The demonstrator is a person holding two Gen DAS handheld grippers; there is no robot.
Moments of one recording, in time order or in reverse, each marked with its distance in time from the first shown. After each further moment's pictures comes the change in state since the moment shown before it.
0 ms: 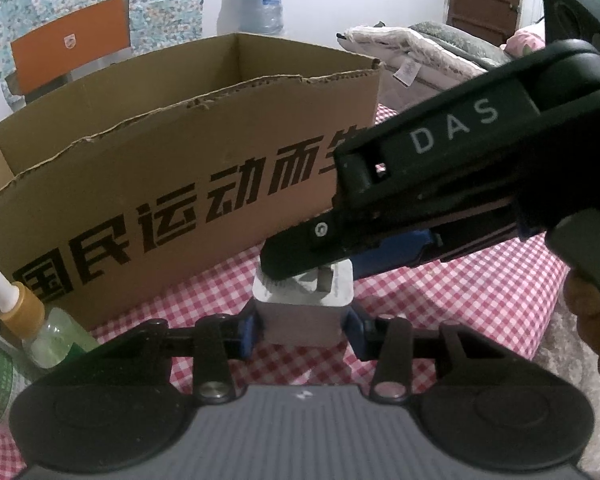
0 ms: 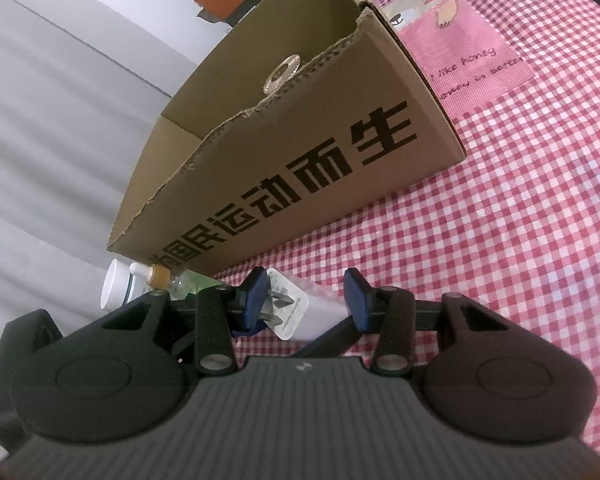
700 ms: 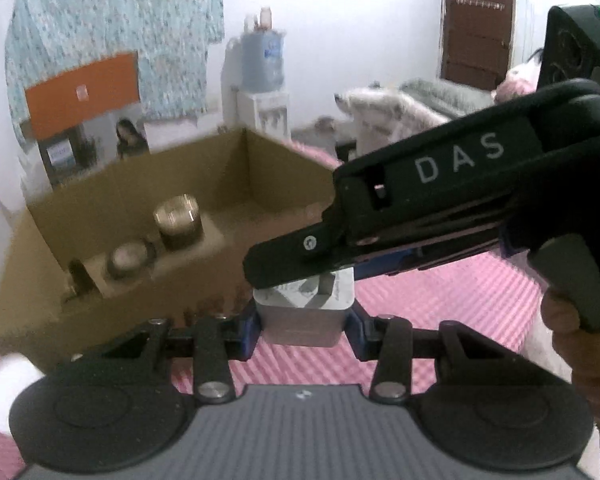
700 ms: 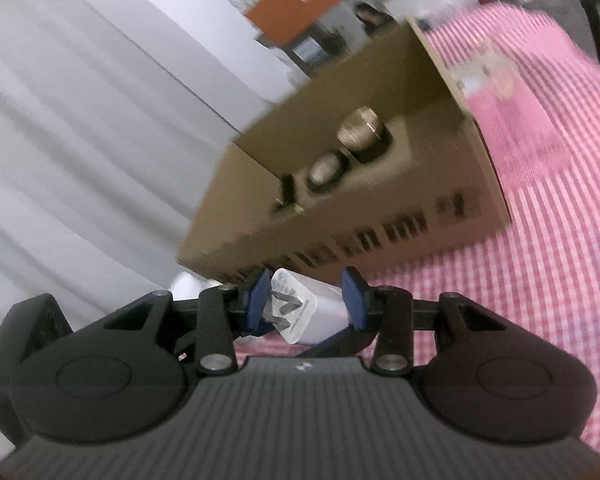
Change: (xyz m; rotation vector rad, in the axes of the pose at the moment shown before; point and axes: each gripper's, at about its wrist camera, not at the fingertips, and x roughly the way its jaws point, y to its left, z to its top) left arm -0.073 0.002 0.037 0.018 -0.167 0.022; right arm -0.047 0.049 0.013 -0.147 -0.102 0.095
